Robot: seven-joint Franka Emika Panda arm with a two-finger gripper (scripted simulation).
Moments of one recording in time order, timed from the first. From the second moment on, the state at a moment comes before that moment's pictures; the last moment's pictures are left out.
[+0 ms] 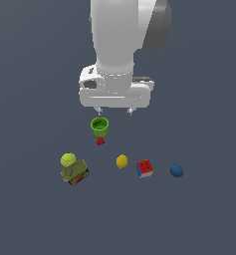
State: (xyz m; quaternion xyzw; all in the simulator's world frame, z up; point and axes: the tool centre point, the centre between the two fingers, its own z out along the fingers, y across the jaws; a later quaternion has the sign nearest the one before) arm -0.005 -0.008 0.300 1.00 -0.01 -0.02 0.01
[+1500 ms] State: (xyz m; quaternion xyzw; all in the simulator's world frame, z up) arm 0.033 -0.059 0.229 1.00 0.02 -0.02 0.00
